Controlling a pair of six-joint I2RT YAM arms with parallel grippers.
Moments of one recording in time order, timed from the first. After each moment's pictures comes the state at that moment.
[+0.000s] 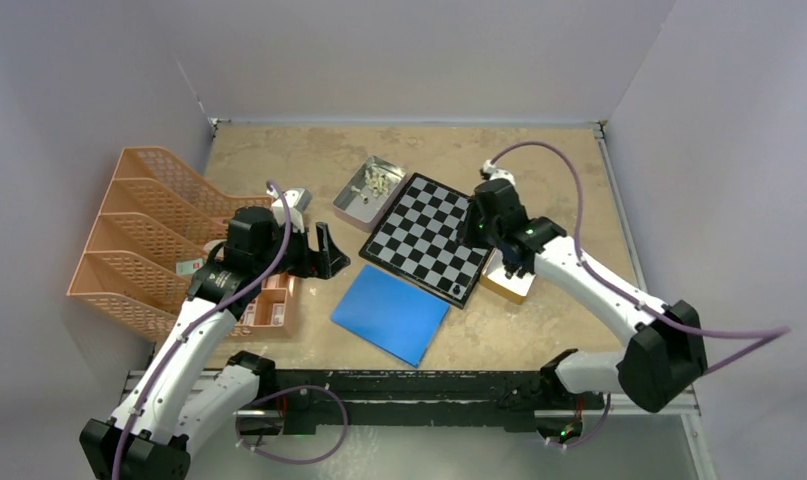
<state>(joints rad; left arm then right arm) -0.30 0.83 0.80 -0.56 0.36 -0.34 0.53 1.28 1.00 -0.46 0.14 0.61</state>
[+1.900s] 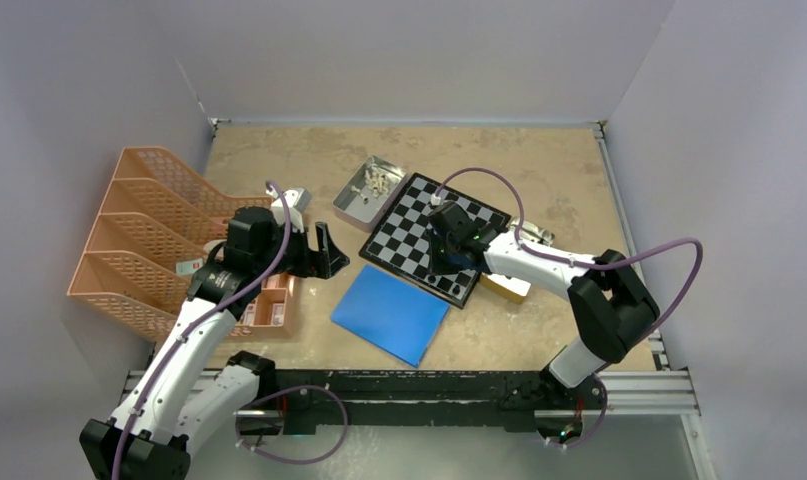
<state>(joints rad) -0.30 0.83 0.80 -0.56 0.35 -0.34 0.72 1.60 0.99 -0.41 0.04 0.59</state>
